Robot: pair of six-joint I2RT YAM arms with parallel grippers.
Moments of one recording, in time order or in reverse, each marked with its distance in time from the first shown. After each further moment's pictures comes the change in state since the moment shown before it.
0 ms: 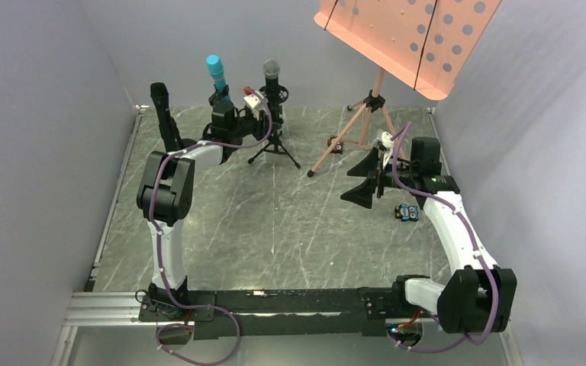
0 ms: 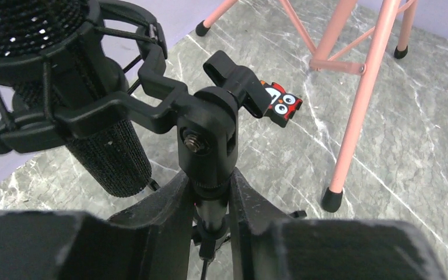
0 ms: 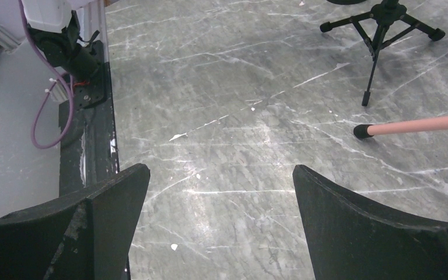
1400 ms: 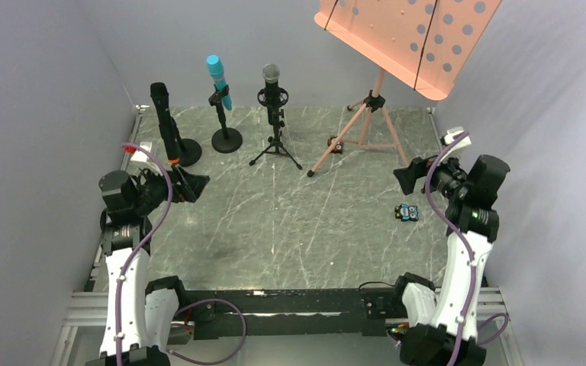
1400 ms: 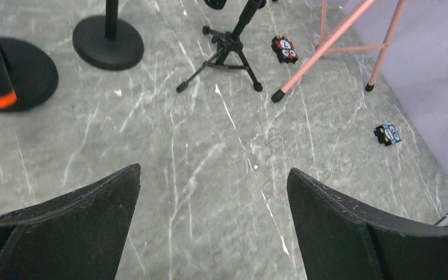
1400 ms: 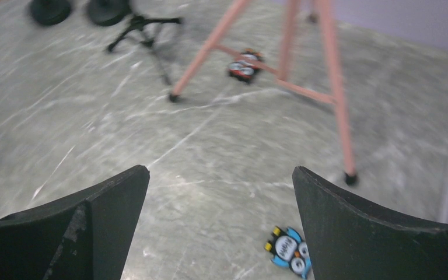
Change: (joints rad) left arm 0.516 -1.394 -0.756 -0.760 0.005 -0.257; right arm -0.429 -0.341 0.023 -0.062 0.457 0.211
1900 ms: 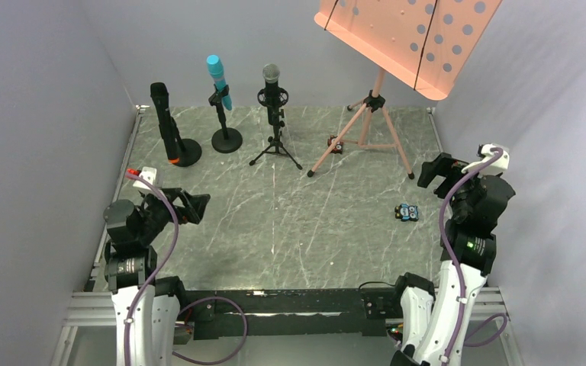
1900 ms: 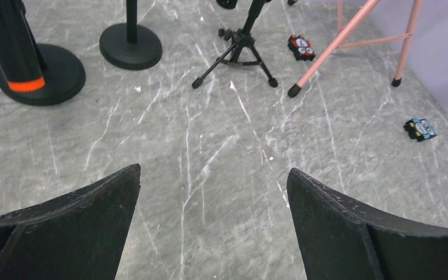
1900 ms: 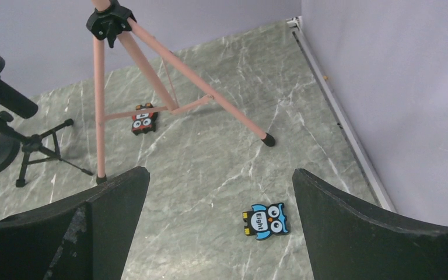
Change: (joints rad) left arm -0.034 -0.276 -0.090 -0.129 -0.118 0.052; right arm -0.007 -0.187 -0.018 0.007 0.496 0.346
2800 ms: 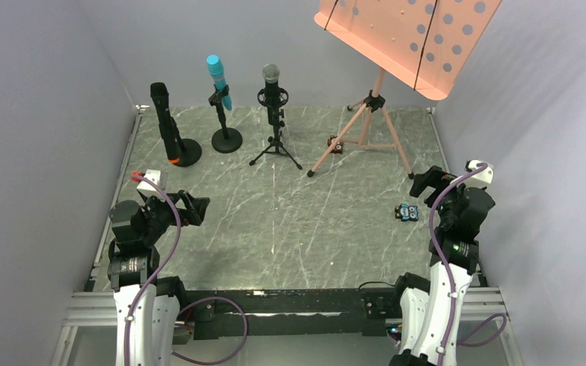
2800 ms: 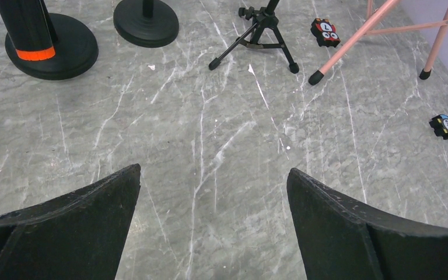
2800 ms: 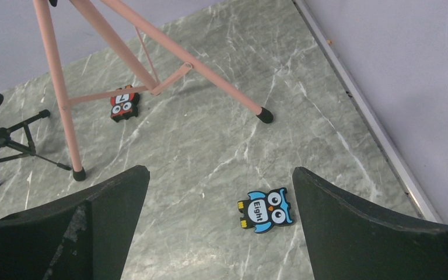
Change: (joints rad) left arm -0.021 -0.011 -0.063 -0.017 -0.080 0.025; right arm 0.000 -0.066 -0.288 0.195 0.032 0.051
